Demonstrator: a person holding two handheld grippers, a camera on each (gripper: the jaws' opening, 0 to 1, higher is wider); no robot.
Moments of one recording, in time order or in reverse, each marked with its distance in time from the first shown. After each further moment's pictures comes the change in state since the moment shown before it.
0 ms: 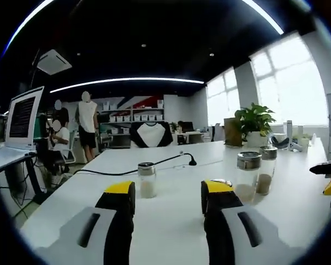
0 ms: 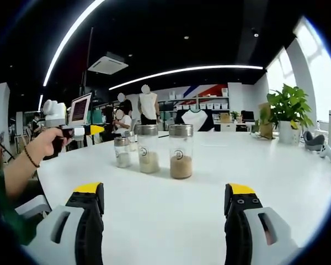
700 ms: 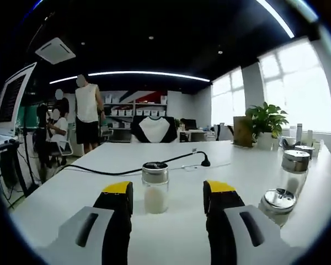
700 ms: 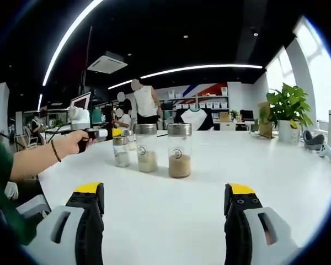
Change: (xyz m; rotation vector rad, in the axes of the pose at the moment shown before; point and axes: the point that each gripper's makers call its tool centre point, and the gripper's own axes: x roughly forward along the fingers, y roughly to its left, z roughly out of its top) left arm 0.080 0.020 -0.014 -0.036 -0.008 0.026; right arm 0.001 -0.002 -0.002 0.002 0.010 -0.003
